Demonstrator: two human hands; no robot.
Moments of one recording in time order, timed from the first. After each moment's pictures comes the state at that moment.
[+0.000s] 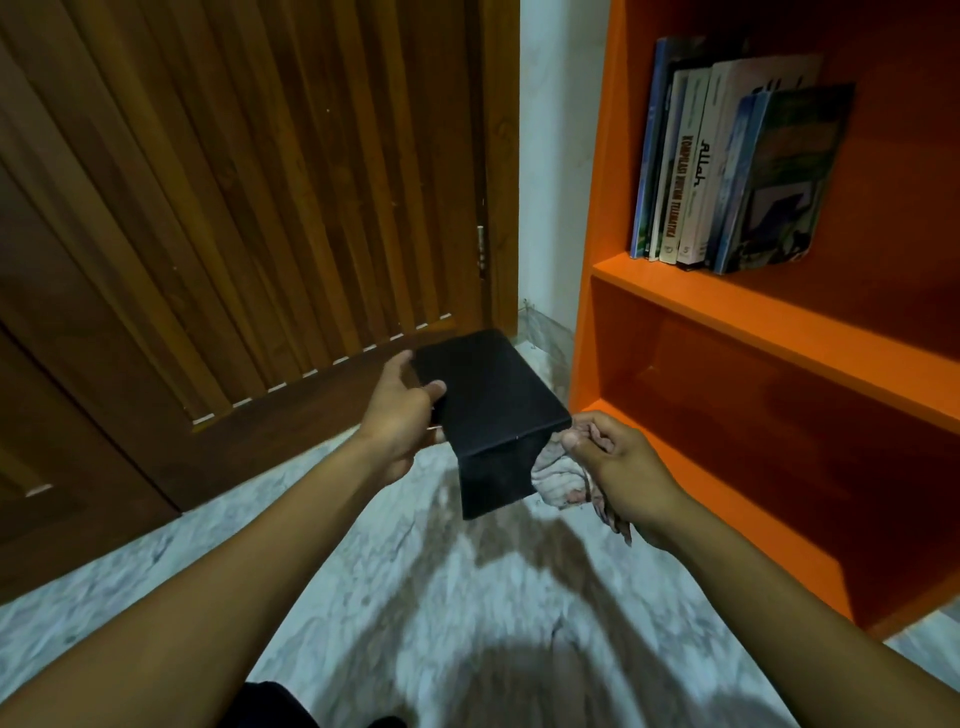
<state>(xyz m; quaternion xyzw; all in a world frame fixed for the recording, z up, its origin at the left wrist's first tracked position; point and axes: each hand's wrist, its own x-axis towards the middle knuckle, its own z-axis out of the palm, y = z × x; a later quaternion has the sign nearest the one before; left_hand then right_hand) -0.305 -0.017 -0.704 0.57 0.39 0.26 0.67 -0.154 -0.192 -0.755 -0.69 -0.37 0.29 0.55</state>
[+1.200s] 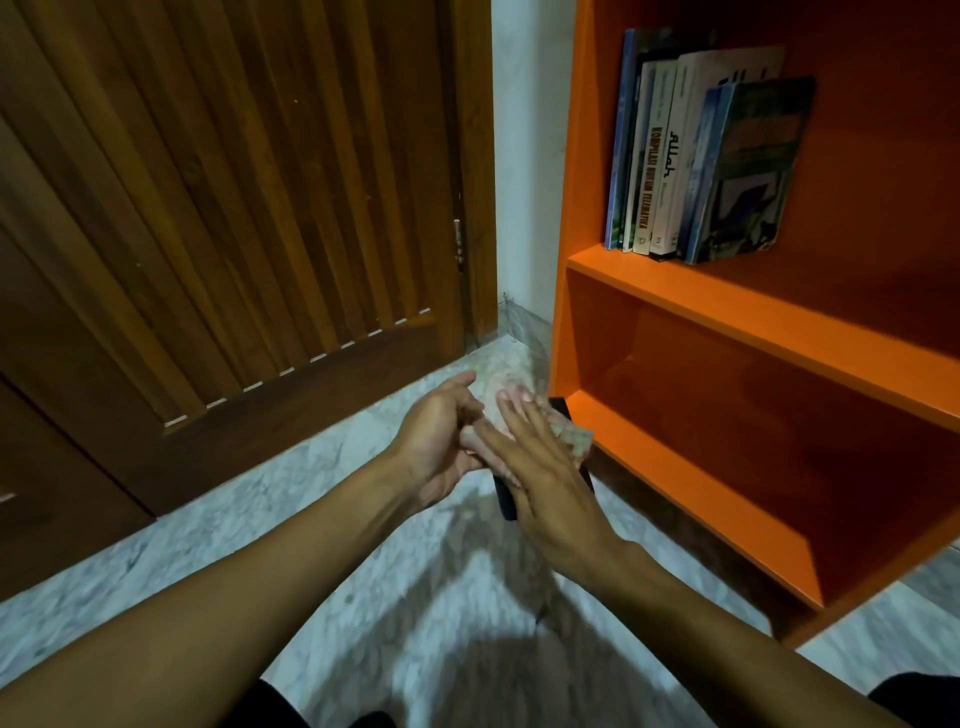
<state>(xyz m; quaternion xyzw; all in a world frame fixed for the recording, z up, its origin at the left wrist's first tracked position) -0.283 -0.066 -0.708 0.48 0.32 0.17 0.80 -0.193 -0.178 -0.793 -0.71 -0.60 0.01 0.37</state>
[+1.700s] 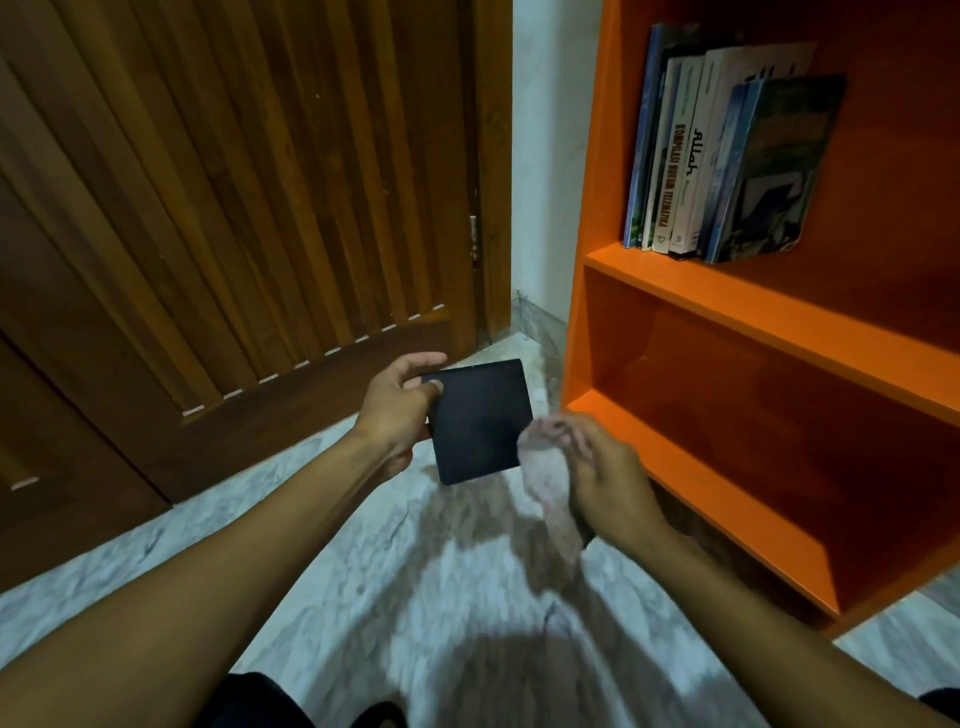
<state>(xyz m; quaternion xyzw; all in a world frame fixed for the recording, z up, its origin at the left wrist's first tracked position) -0.303 -0.023 -0.715 0.59 0.40 0.29 0.64 -0.169 -0.193 -0.786 -0.70 -0.48 0.09 0.51</state>
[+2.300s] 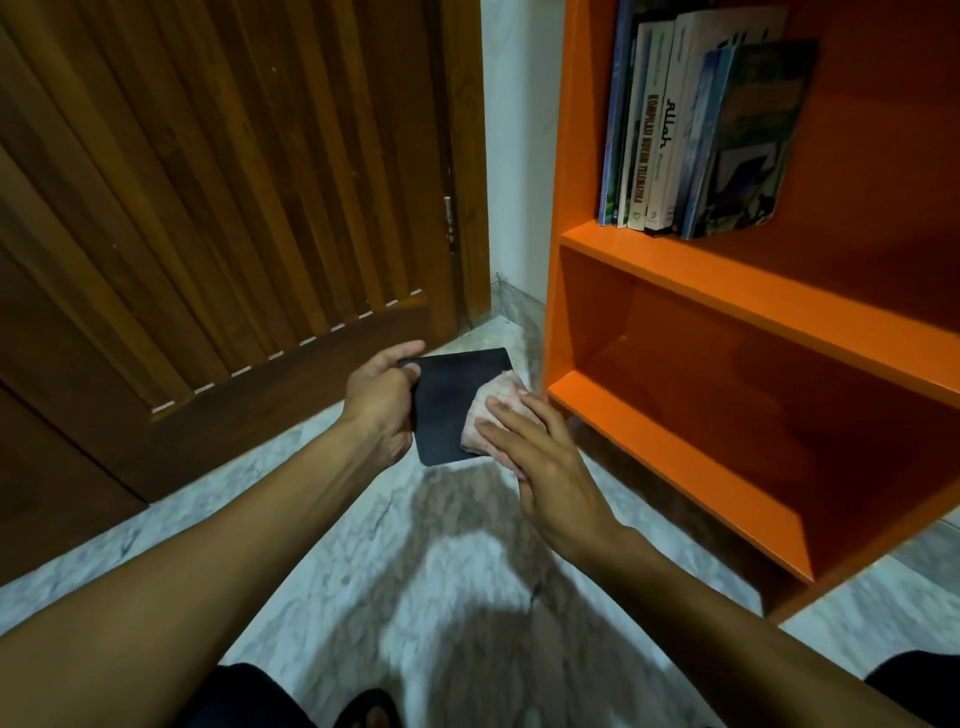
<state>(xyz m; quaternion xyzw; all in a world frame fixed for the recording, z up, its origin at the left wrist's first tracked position) -0.282 -0.031 -0.718 0.47 0.44 0.33 0.69 -0.182 -0.179 -0.813 -0.71 -0.59 -0.07 0.37</state>
